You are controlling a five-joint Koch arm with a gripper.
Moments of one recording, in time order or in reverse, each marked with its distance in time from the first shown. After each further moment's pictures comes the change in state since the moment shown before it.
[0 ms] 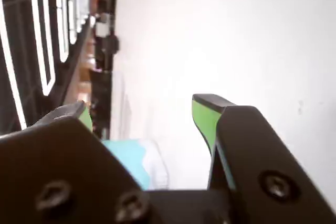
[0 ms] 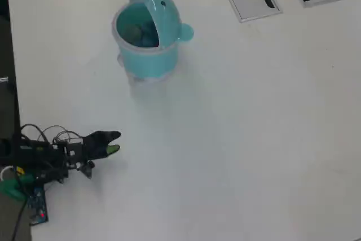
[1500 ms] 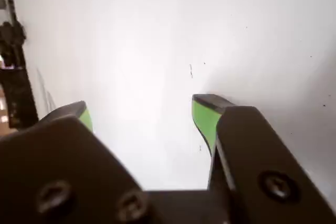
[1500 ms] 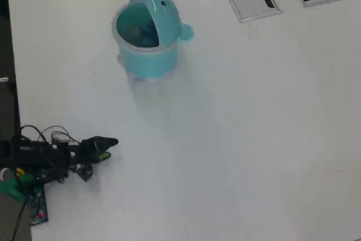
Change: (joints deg) arm -2.1 -0.1 0.0 20.1 1.8
